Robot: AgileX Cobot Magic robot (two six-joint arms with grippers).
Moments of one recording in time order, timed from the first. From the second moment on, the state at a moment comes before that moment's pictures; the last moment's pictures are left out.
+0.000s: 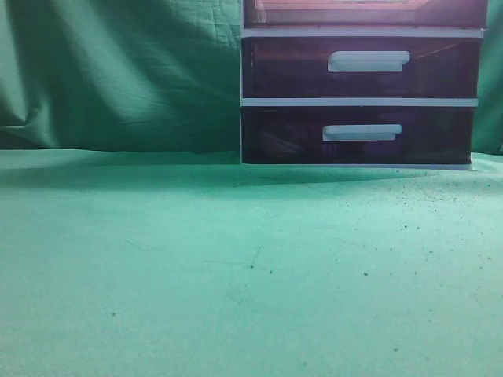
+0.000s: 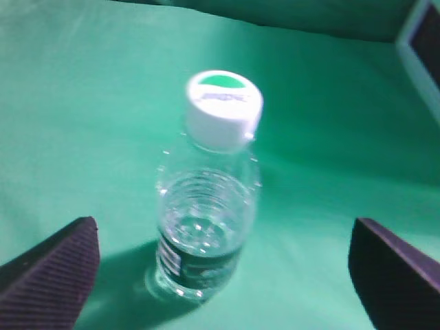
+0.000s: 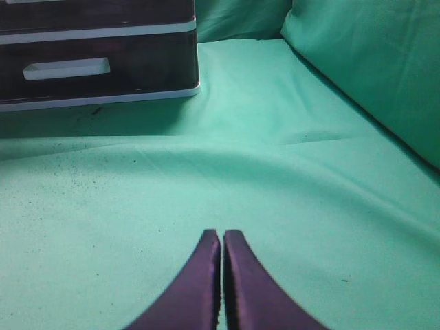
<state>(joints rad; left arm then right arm) -0.02 1.04 -0.37 0.05 -0.18 -0.18 -0.05 -0.01 0.03 -0.08 0.39 0.10</state>
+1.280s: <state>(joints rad) -0.19 1.26 -0.84 0.22 0.20 -0.21 -0.05 -0.01 0.03 -0.08 0.39 0.10</state>
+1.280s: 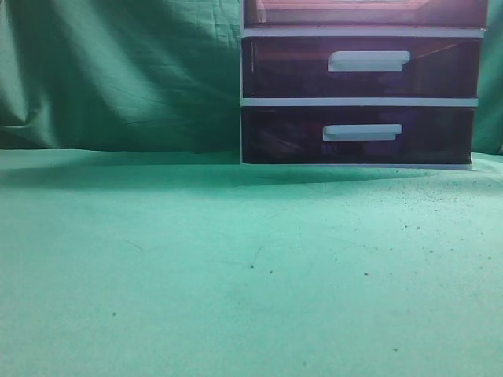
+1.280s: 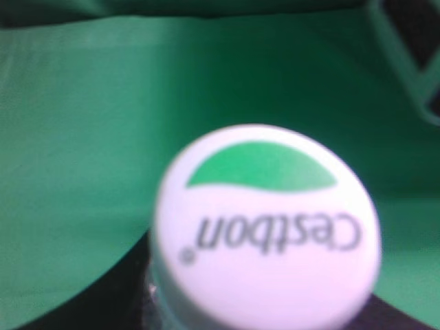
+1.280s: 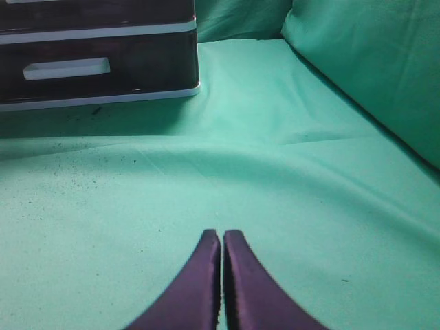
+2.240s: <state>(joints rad) -0.60 1.00 -1.02 0.10 0.66 -0.14 -0.05 0.44 -0.53 -0.02 0.42 -0.01</state>
